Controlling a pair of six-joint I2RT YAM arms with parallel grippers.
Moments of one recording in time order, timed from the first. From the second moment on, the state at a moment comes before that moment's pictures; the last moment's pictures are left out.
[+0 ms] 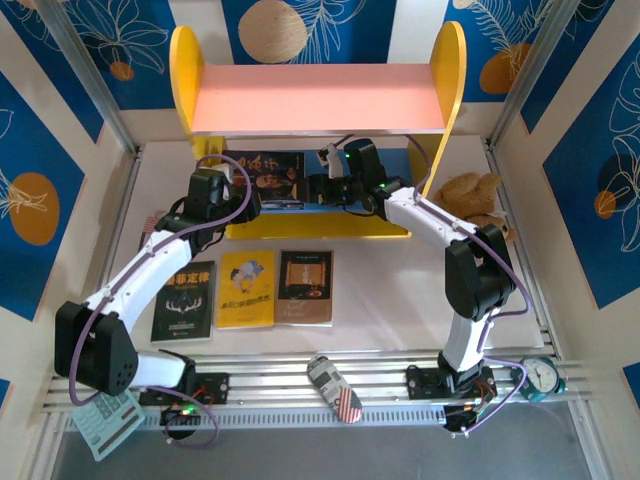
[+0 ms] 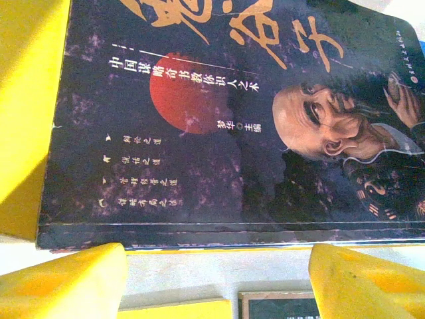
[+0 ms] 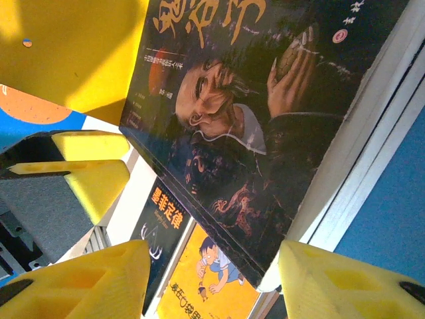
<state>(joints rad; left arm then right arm) -0.33 1.35 1.06 -0.38 -0.03 -0.41 0.51 1.81 1.43 -0.20 -0.64 0.54</state>
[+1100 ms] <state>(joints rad) -0.32 1.26 1.11 -0.47 -0.07 -0.36 0.50 1.81 1.43 -0.19 -0.65 0.54</state>
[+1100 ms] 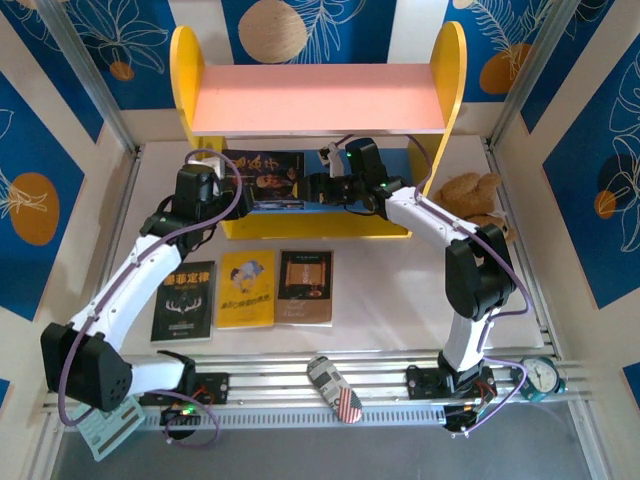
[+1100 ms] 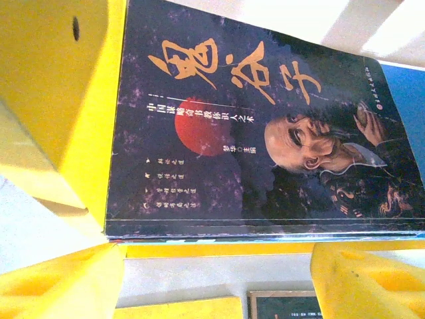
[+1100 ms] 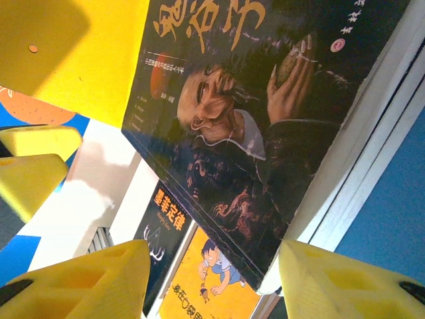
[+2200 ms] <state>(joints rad) -0.32 1.23 1.11 -0.50 -0.07 -0.36 0.51 1.81 1.40 -0.19 -0.64 0.54</state>
